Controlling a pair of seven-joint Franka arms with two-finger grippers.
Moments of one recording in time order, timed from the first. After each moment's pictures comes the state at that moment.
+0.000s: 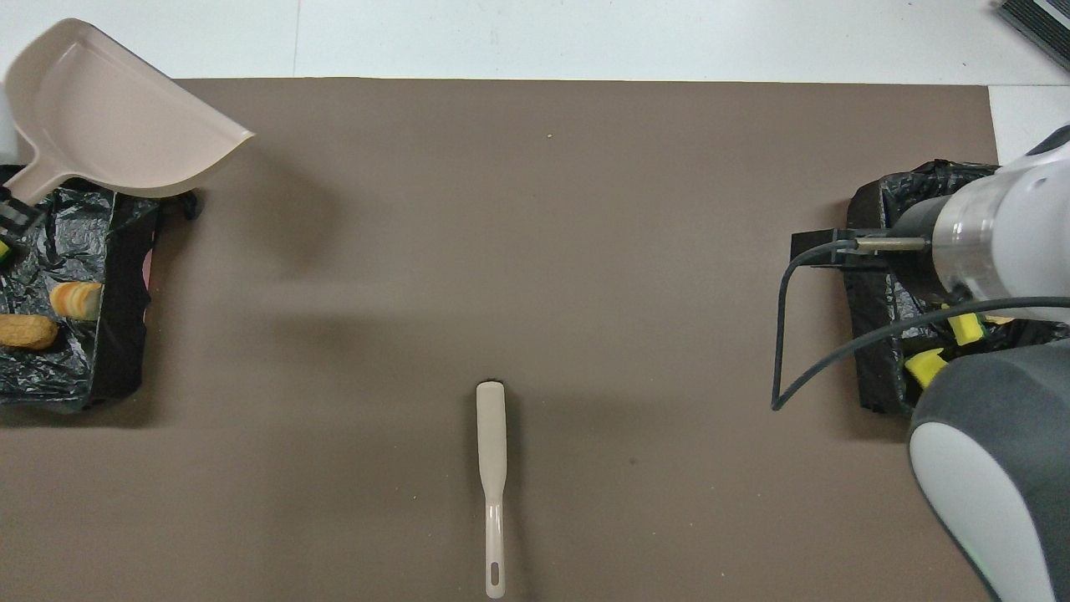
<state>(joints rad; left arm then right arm) 0.04 0.22 -0.09 -1.41 0.24 1.66 0.47 0.07 -0.06 0.11 -1.65 -0.04 1.77 0.25</state>
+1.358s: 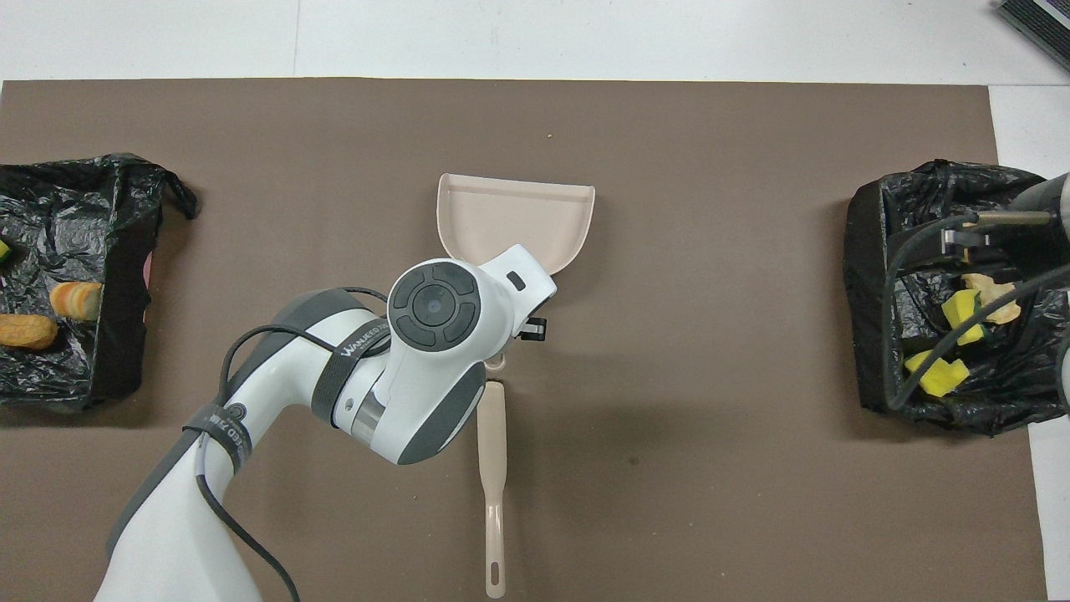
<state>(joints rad) -0.57 0.27 -0.09 -1.88 -0.04 2.27 -0.46 0.10 0.02 -0.01 -1.46 -0.03 1.50 0.17</state>
